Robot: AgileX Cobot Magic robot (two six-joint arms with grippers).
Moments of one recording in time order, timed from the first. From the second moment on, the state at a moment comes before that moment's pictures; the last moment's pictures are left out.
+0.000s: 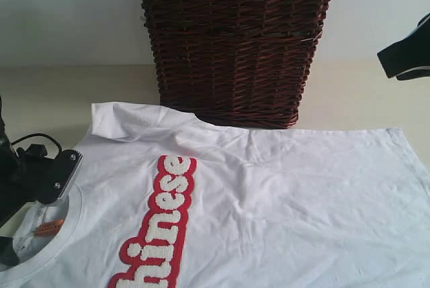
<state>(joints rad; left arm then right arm) -0.22 1.81 -0.87 0.02 0.70 1.46 0.39 1.10 -1.06 -0.05 0.95 0.01</state>
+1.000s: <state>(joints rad) -0.22 1.84 -0.87 0.06 0.70 1.46 0.39 1.10 -1.06 -0.04 0.95 0.01</state>
